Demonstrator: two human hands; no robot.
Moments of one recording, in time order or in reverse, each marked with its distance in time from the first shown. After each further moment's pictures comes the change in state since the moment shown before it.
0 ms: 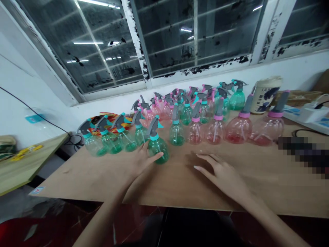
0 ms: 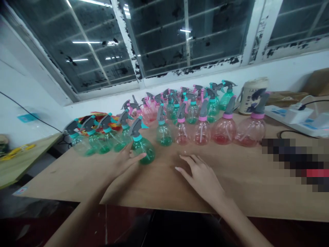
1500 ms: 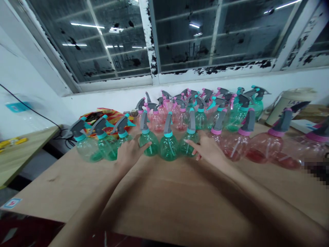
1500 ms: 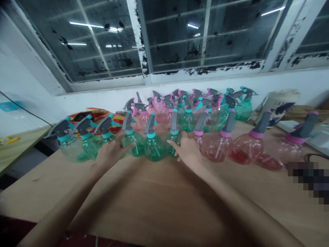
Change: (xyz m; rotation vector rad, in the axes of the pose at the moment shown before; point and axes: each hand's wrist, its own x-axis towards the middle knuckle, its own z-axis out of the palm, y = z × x) left_hand 0.061 -0.034 -0.045 0.415 -0.059 -0.250; right_hand 0.148 -0.051 0.011 0.244 -0.113 0.271
